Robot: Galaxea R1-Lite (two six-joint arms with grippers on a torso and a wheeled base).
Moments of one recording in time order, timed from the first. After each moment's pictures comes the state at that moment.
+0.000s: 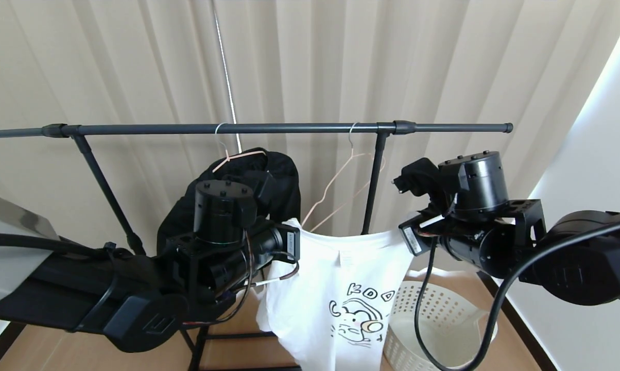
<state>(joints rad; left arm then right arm) -0.64 1.89 -0.84 -0.73 0.15 -0.17 0.58 1.80 -1.00 -0.25 -0.51 -0.11</state>
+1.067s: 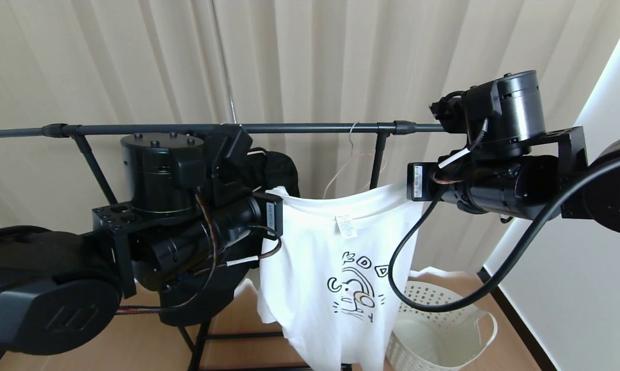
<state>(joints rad) -0.65 1.68 -0.88 -0.59 0.15 -0.09 0.60 1.74 -1.30 0.07 -0.46 0.33</state>
